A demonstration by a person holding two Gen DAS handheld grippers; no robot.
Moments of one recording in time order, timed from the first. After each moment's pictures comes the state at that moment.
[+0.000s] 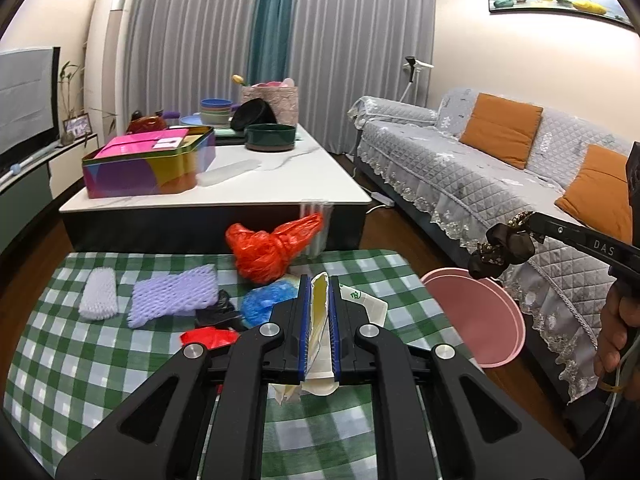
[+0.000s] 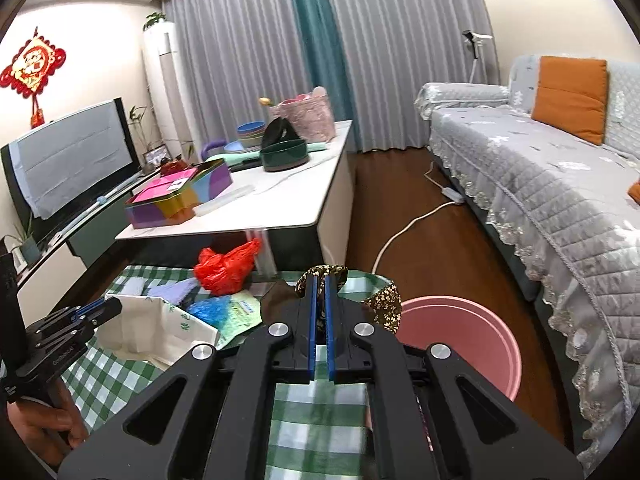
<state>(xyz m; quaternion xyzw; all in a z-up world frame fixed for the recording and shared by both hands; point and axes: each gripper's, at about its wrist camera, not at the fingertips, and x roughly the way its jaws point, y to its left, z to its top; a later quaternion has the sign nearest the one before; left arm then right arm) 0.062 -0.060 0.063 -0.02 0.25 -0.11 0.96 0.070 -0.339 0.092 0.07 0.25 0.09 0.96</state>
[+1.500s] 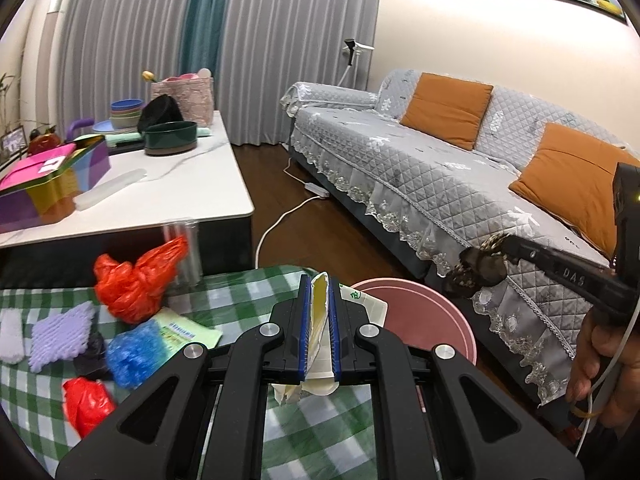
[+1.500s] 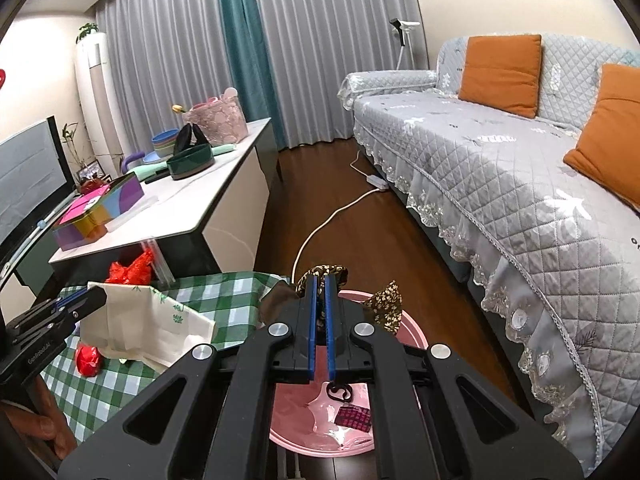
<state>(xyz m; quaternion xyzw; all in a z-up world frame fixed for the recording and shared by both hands) 0.125 -0.180 0.060 0.00 0.27 -0.22 0.94 0.089 -0.428 0.068 0.09 0.27 -0.03 0.96</state>
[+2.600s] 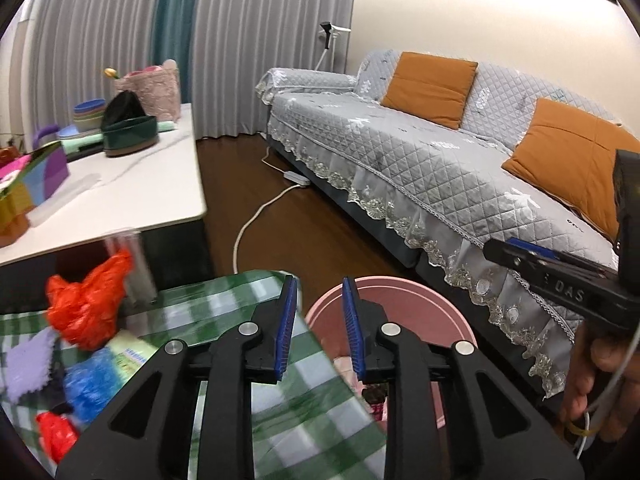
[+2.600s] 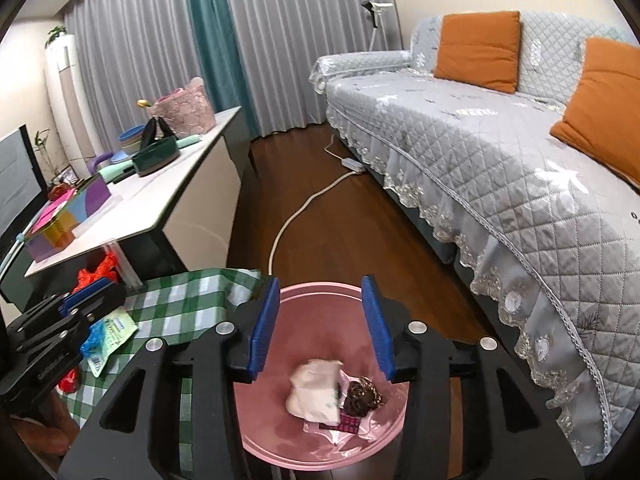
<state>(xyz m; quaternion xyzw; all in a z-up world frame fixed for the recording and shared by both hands) 0.155 -0.214 0.044 0.02 0.28 -0.24 0.93 0.114 -0.432 0.052 0.11 0.29 -0.06 0.95</state>
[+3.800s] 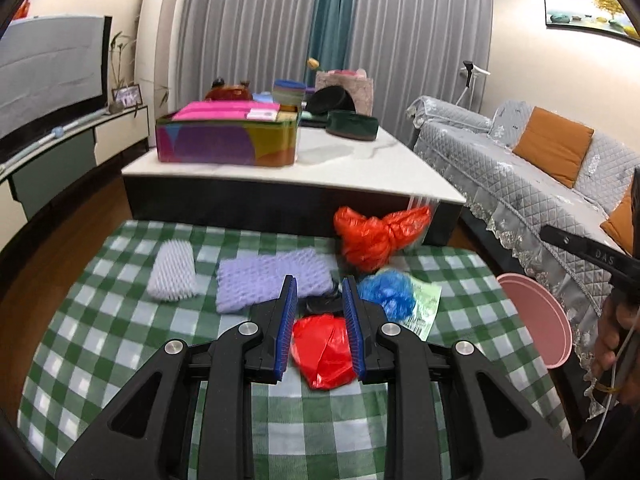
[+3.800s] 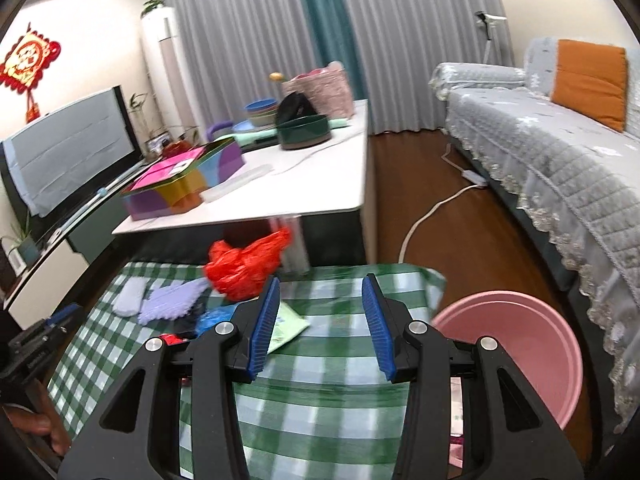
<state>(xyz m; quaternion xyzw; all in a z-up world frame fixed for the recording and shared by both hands) 0.078 0.046 0.040 -0.05 0.28 -0.03 0.96 0.139 -0.245 0.060 0.07 0.28 0.13 0.95</state>
